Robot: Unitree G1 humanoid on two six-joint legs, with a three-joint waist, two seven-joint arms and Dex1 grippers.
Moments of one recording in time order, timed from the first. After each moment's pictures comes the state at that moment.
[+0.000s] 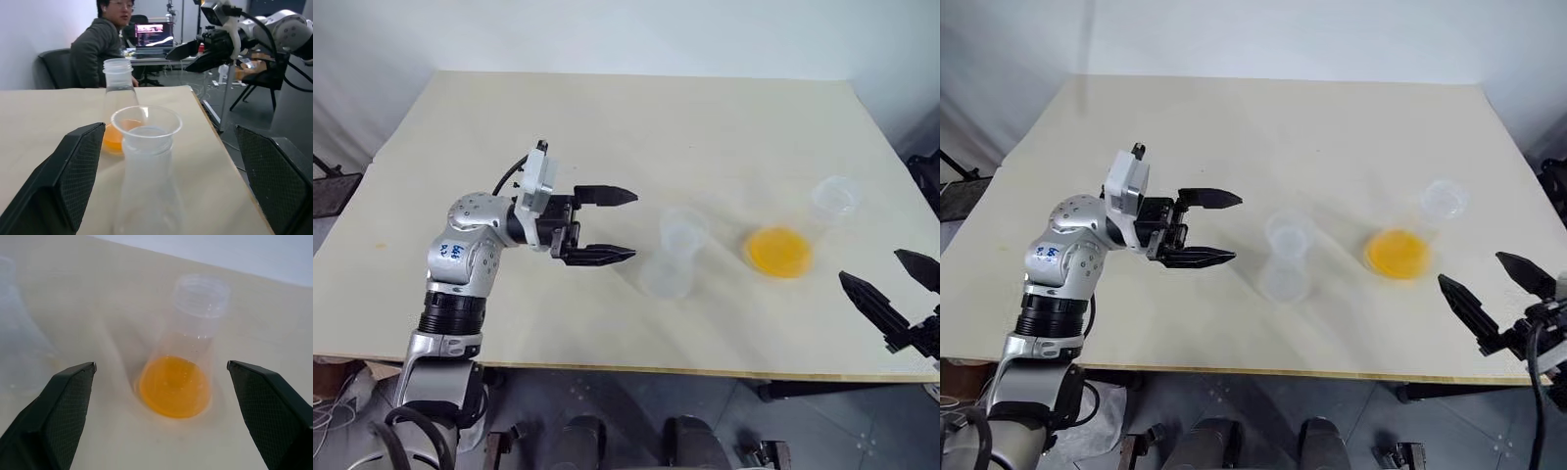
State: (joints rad) left arm -0.75 0.46 0.02 0.13 -0.53 0.33 -1.32; right arm 0.33 -0.67 -0.83 -0.68 0.86 0.61 0.52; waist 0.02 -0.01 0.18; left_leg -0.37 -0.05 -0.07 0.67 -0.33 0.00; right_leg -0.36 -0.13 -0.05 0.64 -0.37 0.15
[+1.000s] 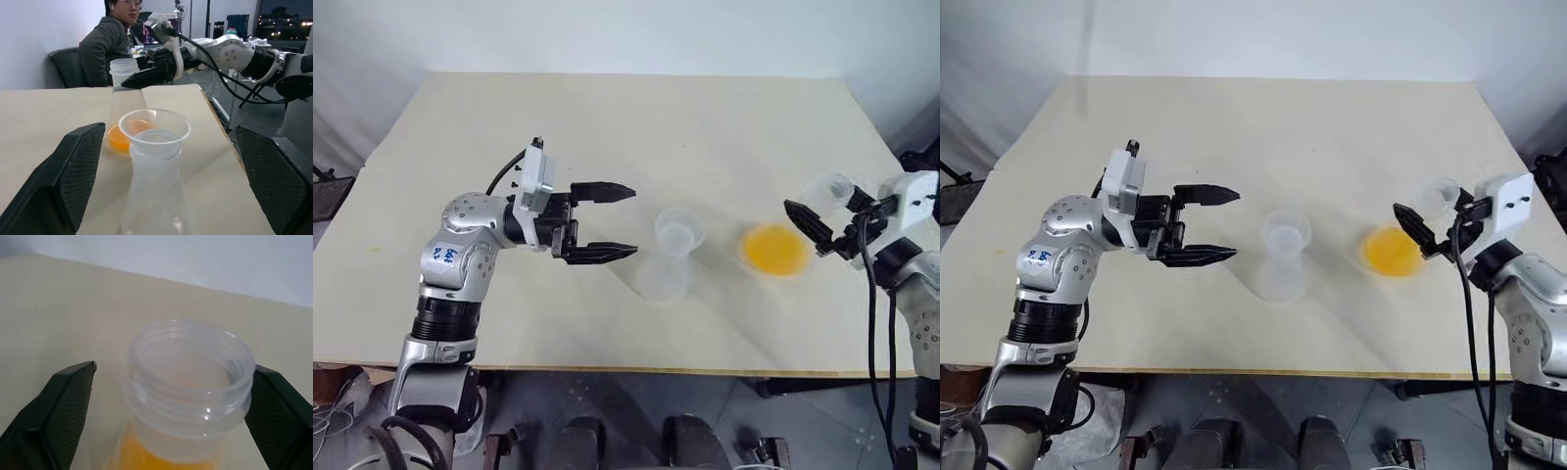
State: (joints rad) left arm -0.72 0.48 0.02 0.04 -0.54 0.36 -1.25; right arm -0.30 -0.69 -0.39 -0.14 0.56 0.46 0.59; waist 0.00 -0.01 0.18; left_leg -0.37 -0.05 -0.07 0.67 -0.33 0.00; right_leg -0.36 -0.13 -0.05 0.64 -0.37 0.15
